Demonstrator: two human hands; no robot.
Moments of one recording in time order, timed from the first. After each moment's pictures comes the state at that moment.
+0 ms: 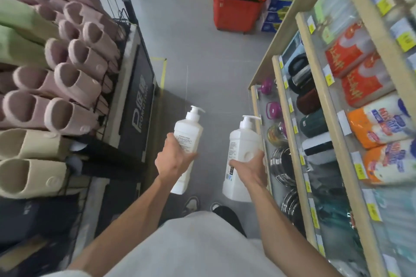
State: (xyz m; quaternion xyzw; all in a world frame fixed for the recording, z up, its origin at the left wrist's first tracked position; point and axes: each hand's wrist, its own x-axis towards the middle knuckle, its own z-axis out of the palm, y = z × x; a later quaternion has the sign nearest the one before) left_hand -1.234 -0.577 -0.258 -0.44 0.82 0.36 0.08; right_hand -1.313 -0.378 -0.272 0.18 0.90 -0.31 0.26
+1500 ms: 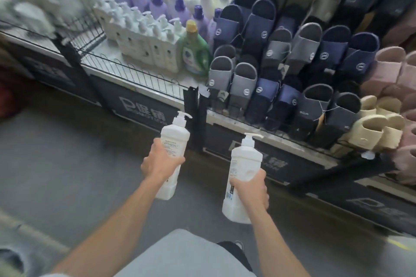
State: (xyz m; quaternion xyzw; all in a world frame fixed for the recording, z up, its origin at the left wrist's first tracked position) left_hand -0.713 -0.157 -0.223 -0.94 0.08 0.19 -0.26; right_hand -0.919 -0.305 -0.230 -0.65 0.64 -0.01 0.41
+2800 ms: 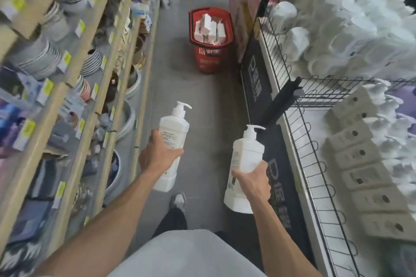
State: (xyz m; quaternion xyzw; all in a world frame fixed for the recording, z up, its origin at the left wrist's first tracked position) left_hand -0.322 0.187 -0.232 -0.85 -0.42 0.02 -0.31; right_hand -0.267 -0.072 -0.248 -0.90 0.17 0.21 0.33
